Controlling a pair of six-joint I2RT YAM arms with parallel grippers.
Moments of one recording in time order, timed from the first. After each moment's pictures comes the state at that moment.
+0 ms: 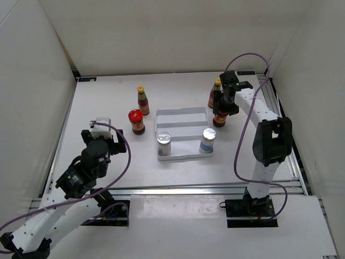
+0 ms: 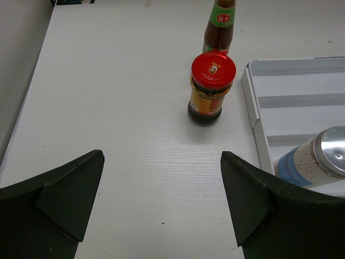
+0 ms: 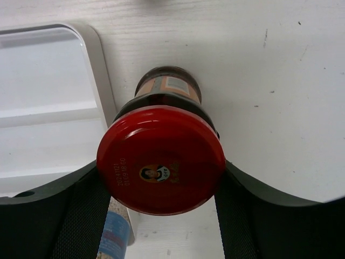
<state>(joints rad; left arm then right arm) -0.72 0.51 0.76 -0.57 -0.72 -0.19 0.26 1.89 1.62 -0.84 0.11 0.23</state>
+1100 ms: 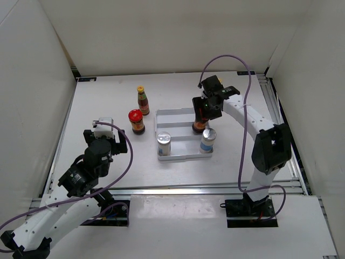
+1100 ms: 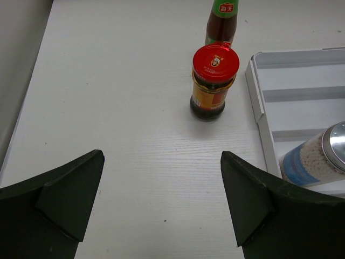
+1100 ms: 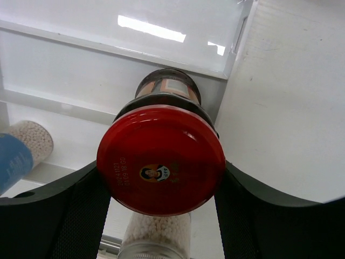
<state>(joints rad) -0.72 0.54 0.74 -0.57 -0.72 -0.19 0.47 1.77 1.57 -0.85 -0.03 0.17</state>
